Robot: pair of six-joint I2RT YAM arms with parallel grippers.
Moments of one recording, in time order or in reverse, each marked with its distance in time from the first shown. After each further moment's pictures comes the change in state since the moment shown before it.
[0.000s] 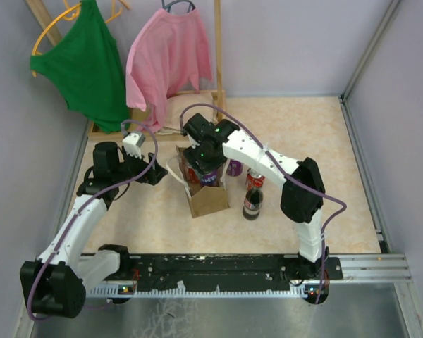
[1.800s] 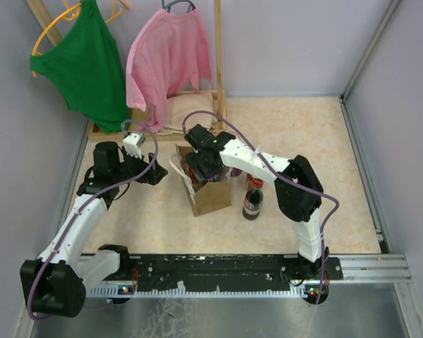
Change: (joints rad) left arm 0.000 0.007 0.000 0.001 -0.001 0.000; right arm -0.008 0.022 -0.187 0.250 0.160 -0.003
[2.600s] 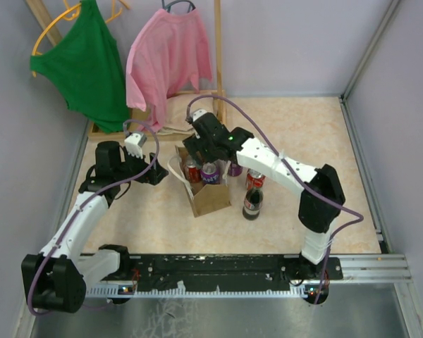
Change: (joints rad) left arm 0.000 0.031 0.000 0.005 0.001 0.000; right arm 0.000 -0.175 -0.035 0.122 0.010 -0.001
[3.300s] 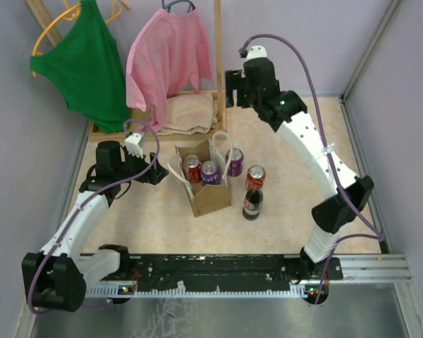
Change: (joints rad) left arm 0.000 0.011 0.001 0.008 0.000 0.000; right arm -0.232 -0.144 0.258 0.048 0.077 0.025
